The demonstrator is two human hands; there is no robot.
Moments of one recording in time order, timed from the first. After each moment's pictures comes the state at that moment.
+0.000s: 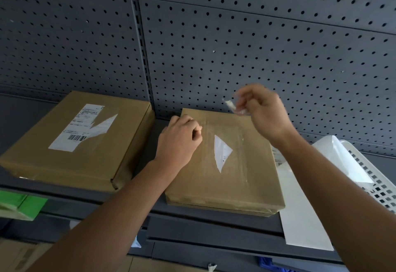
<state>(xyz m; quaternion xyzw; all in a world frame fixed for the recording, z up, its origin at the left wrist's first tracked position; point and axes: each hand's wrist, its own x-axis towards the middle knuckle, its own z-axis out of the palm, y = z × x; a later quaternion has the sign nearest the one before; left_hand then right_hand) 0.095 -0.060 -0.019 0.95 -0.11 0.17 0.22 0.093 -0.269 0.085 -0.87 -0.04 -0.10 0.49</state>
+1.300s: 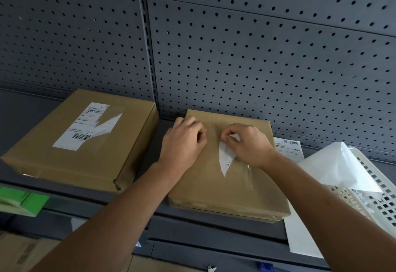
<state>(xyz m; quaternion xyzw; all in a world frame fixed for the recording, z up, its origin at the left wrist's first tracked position) 0.094 -0.061 -0.019 0.95 -0.12 0.18 0.23 0.097 -0.259 0.014 -0.95 -0.10 0.00 0.28</state>
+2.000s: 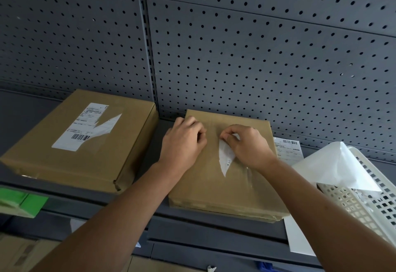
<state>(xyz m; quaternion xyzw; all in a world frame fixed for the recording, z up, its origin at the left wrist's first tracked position) 0.096 -0.061 -0.019 0.95 -0.12 0.18 0.23 0.092 -0.252 0.014 -0.94 -0.04 0.00 0.33</state>
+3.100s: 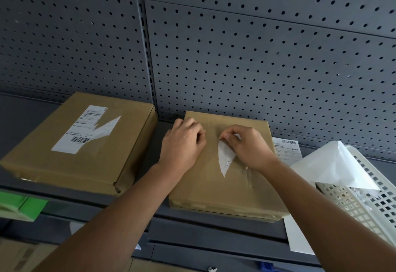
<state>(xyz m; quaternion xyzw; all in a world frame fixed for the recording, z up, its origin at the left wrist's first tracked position) 0.096 -0.061 -0.020 0.95 -0.13 0.19 0.23 0.091 -0.255 0.011 -0.93 -0.04 0.00 0.36</state>
